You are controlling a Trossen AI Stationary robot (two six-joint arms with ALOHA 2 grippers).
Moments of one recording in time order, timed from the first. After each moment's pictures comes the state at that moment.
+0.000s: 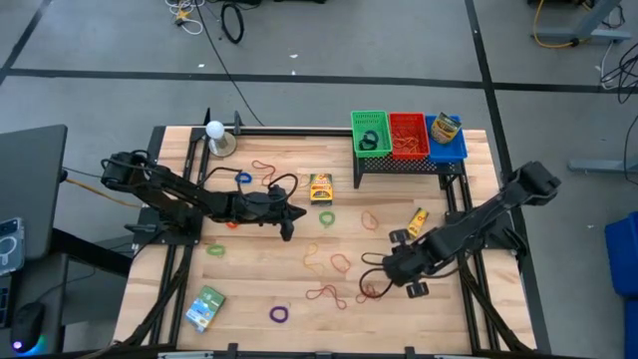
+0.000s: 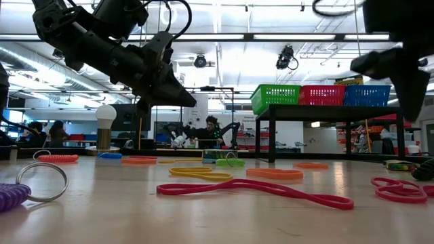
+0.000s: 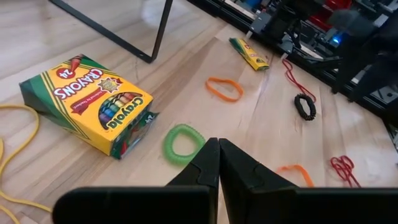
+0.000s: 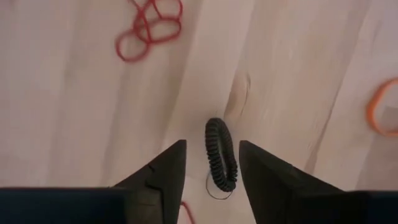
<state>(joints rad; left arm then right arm) -0.08 1.46 0.49 0.59 -0.31 -0.53 0.56 1.45 0.93 -0.82 0.08 0.29</state>
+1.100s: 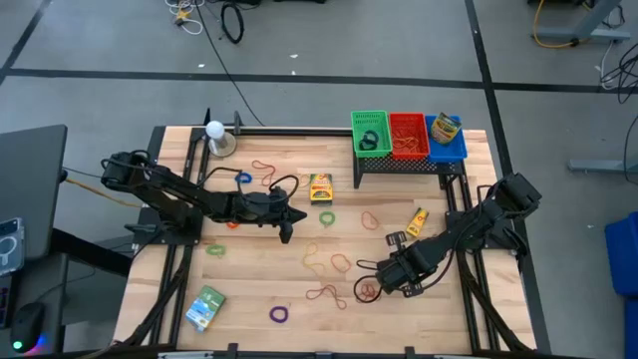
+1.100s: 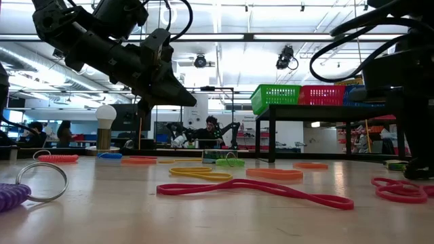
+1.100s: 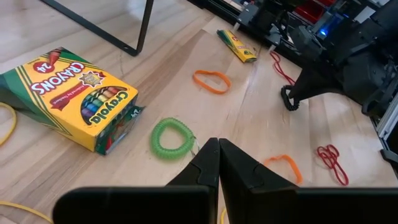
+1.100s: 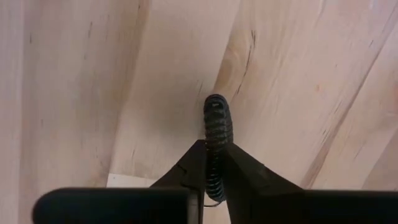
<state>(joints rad) -0.08 1.46 0.49 0.59 -0.25 -0.52 0.56 1.67 0.92 -0.84 0.14 0.28</state>
